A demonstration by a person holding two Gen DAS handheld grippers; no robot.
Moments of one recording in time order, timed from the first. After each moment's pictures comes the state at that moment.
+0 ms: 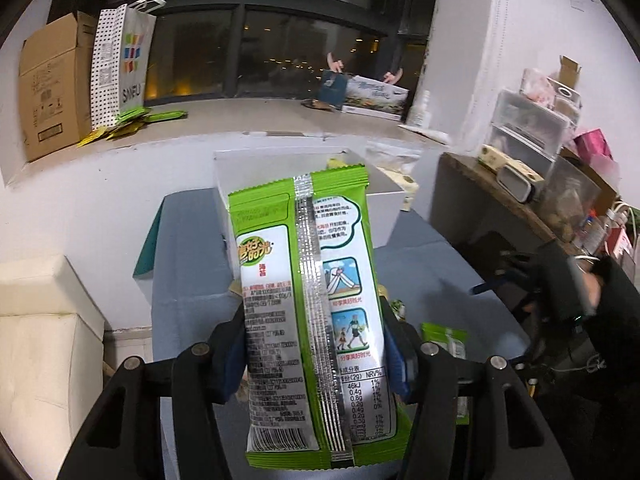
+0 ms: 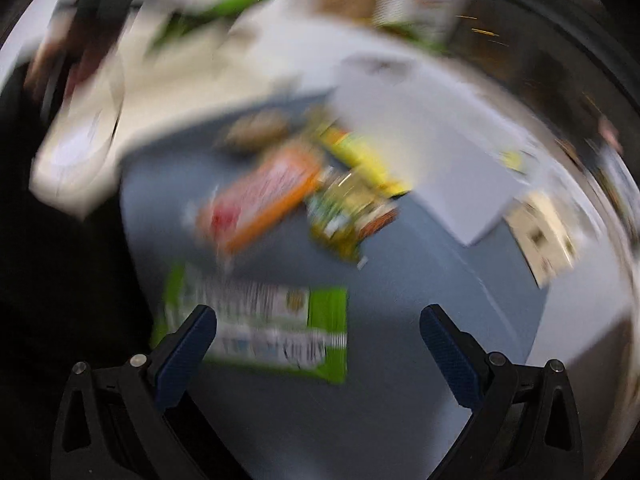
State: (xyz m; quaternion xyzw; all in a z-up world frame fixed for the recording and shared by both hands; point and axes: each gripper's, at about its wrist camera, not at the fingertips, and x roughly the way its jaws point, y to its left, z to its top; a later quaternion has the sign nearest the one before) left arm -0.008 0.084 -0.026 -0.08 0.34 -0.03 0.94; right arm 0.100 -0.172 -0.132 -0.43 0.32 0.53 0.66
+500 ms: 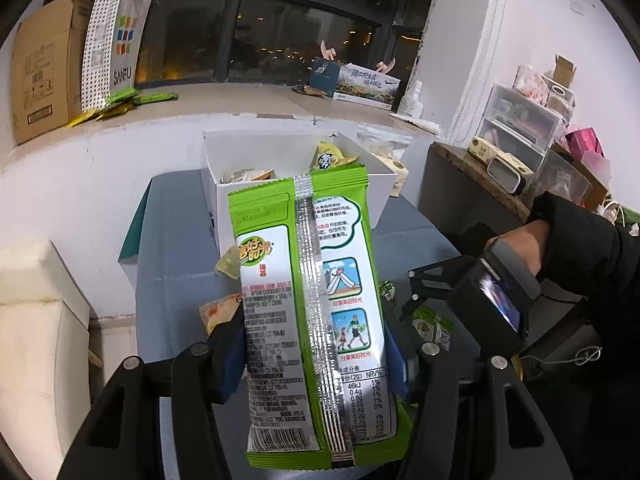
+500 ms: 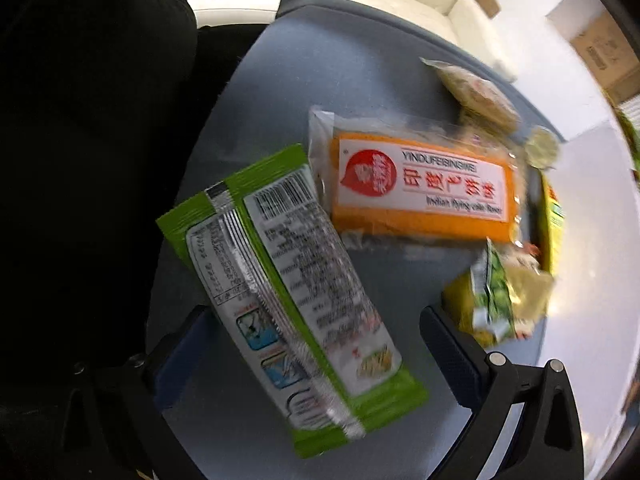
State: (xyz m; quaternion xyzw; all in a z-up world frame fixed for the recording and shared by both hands) left arm -0.006 0.087 -0.049 -0.10 0.35 -0.05 0.93; right arm 0.079 -0.102 -0.193 -0.59 0.27 0.66 0.38
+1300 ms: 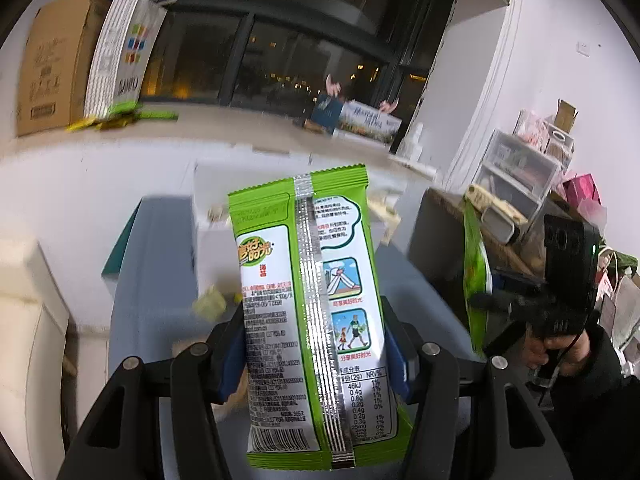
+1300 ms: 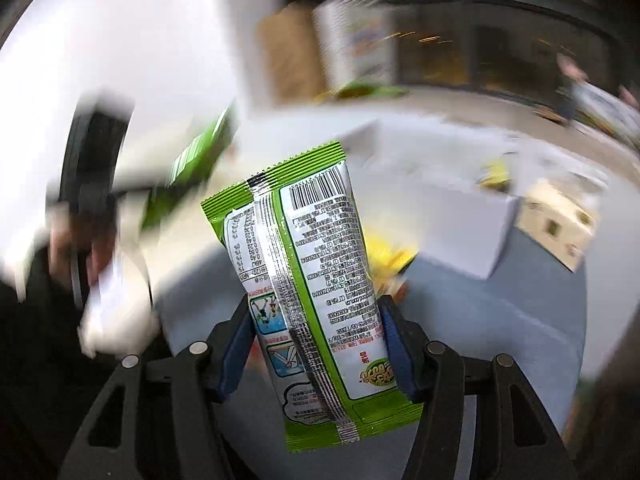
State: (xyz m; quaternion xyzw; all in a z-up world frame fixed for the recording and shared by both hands) left arm 0.027 0.079 -0.034 -0.14 0.28 -0.05 0.95; right arm 0.154 -0.197 -0.044 -0.04 0.32 0.51 0.80
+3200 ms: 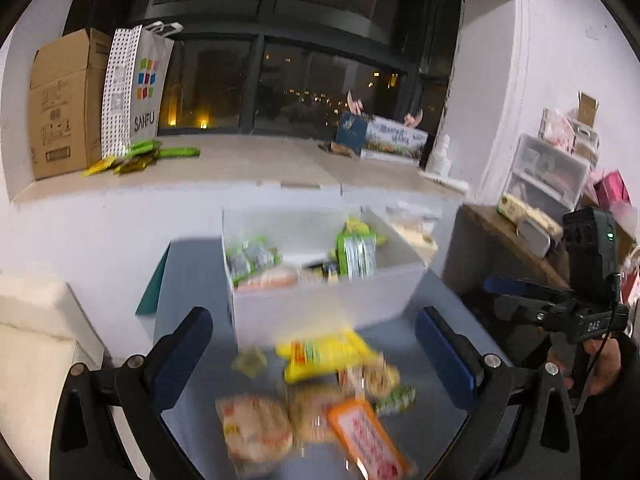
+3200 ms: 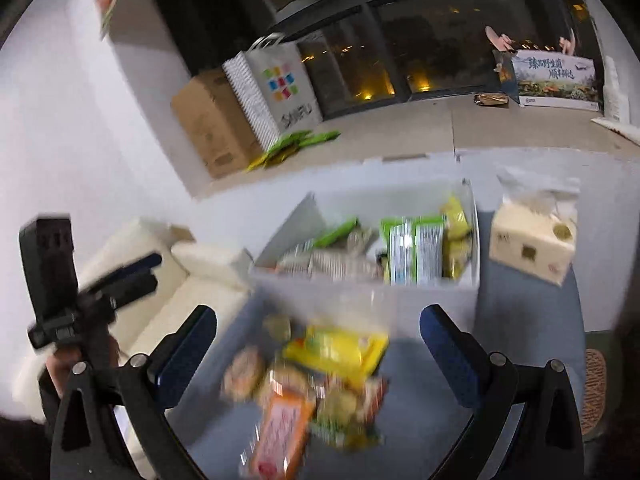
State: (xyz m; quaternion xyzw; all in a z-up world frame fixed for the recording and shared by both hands) left arm 0.055 0.093 -0.013 -0.10 0.28 0.01 0.96; right arm 0.202 -0.157 -0.031 0.02 0.35 0.45 0.82
